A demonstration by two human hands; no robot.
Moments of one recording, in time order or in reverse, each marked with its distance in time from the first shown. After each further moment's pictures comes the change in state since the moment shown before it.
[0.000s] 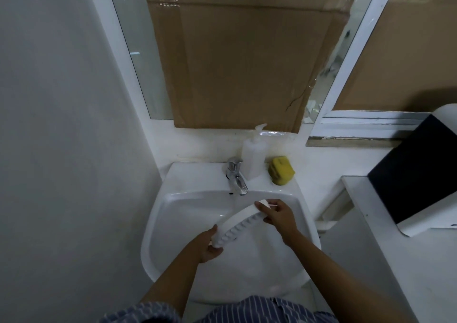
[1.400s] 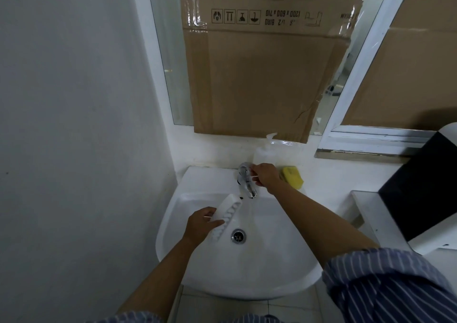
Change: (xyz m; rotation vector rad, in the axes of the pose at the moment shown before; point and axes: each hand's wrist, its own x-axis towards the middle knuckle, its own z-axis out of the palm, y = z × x) left_hand -0.049 0.029 -0.028 0.835 0.163 0.929; right_hand 0.031 -0.138 0.067 -0.193 -0.144 0.033
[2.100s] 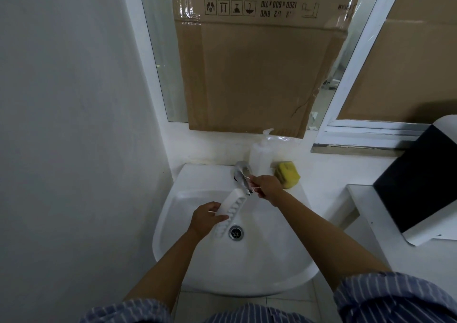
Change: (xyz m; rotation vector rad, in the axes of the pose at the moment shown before) left_hand 0.009 0.019 0.014 0.015 -0.069 0.027; right_hand -0.004 0.051 -0.010 0.048 -0.059 0.066
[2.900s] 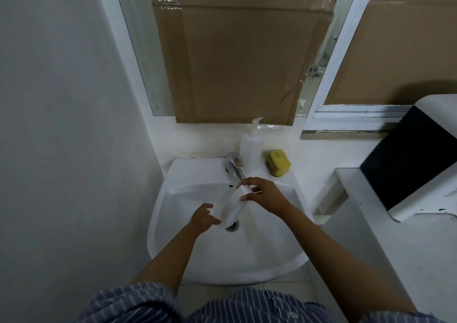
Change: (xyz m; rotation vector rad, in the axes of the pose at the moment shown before) left_hand 0.014 -0.016 0.014 0.009 -0.174 -0.339; right_hand -0.053 0.037 -0.012 -0.372 -0.090 -0.446
